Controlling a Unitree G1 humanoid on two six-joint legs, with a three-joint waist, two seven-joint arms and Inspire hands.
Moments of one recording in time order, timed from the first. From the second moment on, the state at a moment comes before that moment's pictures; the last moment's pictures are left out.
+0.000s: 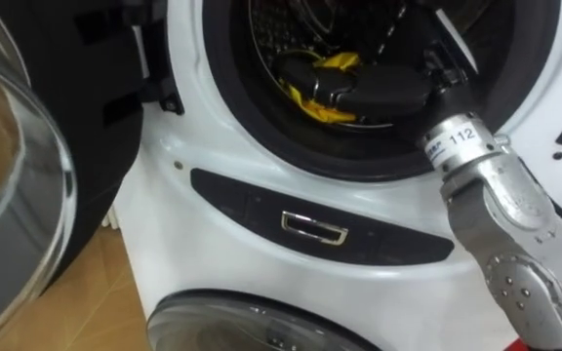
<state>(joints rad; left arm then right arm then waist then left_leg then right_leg) 0.23 0.20 0.09 0.96 0.47 0.24 0.18 -0.50 -0.39 0.15 -0.18 0.58 0.15 -0.10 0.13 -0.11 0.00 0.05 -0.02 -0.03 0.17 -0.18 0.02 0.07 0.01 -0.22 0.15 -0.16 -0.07</state>
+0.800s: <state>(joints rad) 0.25 0.20 0.17 0.96 0.47 0.27 0.10 -0.50 -0.46 0.15 -0.08 0.08 0.22 0.18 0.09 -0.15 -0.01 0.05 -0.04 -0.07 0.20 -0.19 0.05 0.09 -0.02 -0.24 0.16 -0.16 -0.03</state>
